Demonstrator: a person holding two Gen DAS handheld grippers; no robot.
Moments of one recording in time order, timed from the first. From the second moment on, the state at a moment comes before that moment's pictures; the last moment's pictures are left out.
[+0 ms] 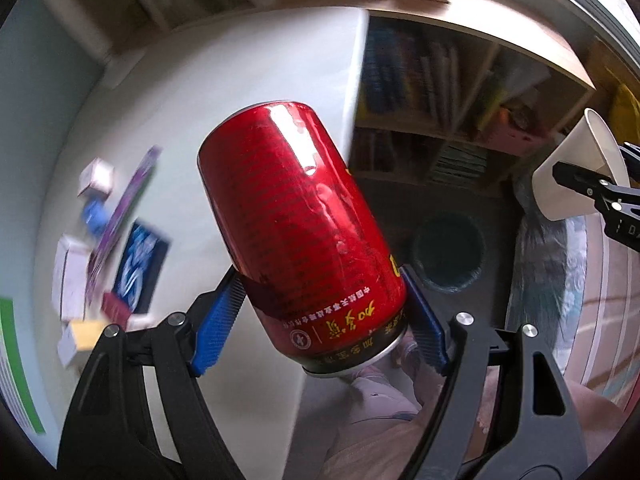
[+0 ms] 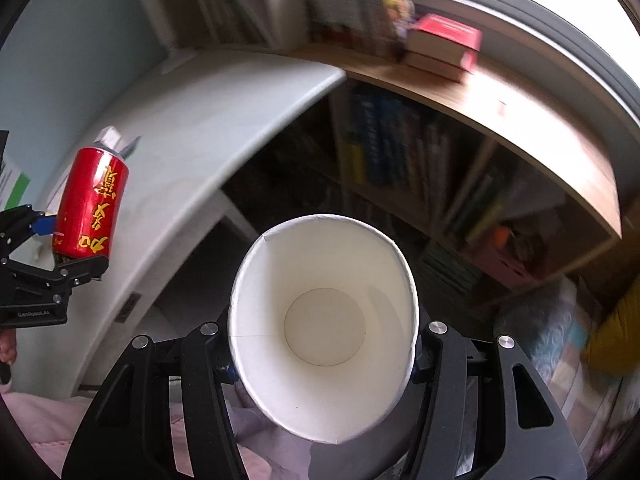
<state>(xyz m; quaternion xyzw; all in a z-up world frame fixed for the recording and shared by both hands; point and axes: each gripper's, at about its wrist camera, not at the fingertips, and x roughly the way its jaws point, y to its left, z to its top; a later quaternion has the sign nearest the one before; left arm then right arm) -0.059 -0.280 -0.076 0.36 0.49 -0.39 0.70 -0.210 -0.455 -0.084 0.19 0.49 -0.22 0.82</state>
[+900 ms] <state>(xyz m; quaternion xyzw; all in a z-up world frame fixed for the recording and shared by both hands) -0.215 -0.422 -0.200 0.54 0.45 -0.51 0.50 -0.364 -0.516 -0.187 0.37 0.48 -0.34 0.72</state>
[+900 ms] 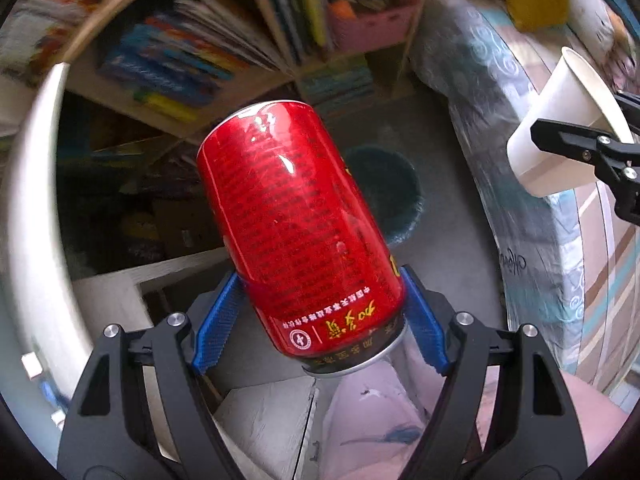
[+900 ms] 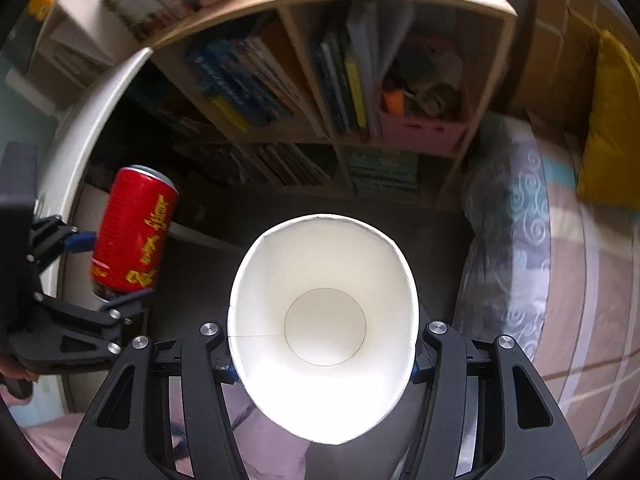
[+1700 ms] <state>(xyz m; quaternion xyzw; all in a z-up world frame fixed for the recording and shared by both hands) -0.250 -0.467 -0.336 0.60 0.48 -0.50 0.40 -0.374 -0.558 -0.333 0.46 0.49 -0.31 0.67</state>
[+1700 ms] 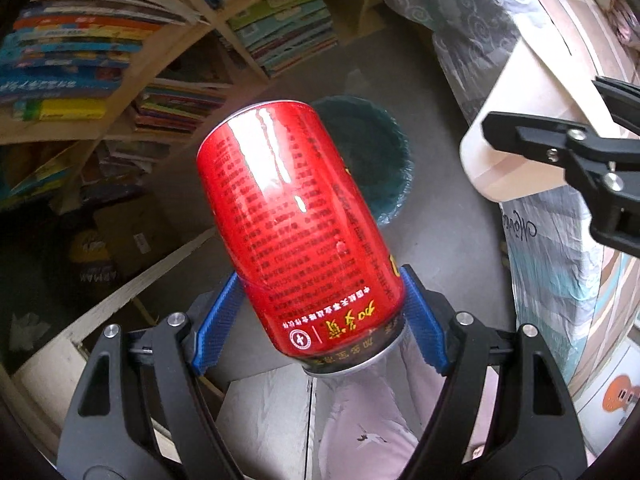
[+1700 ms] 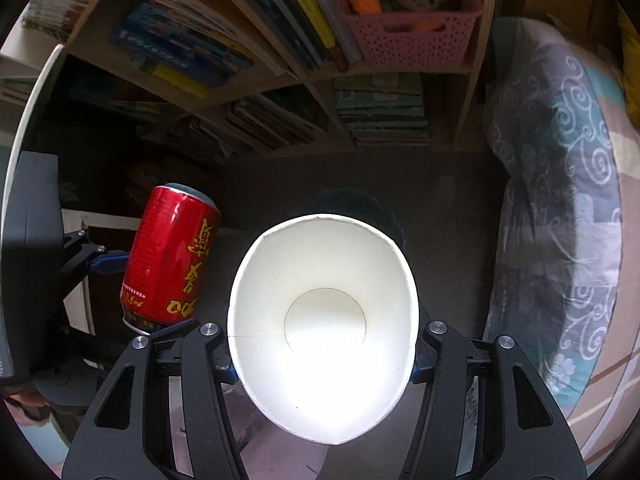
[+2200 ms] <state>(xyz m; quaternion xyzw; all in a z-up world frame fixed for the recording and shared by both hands) -0.251 -0.472 -0.361 0.62 0.47 -0.51 0.37 -0.365 -0.566 -0.360 0.47 0.49 -0.31 0.66</state>
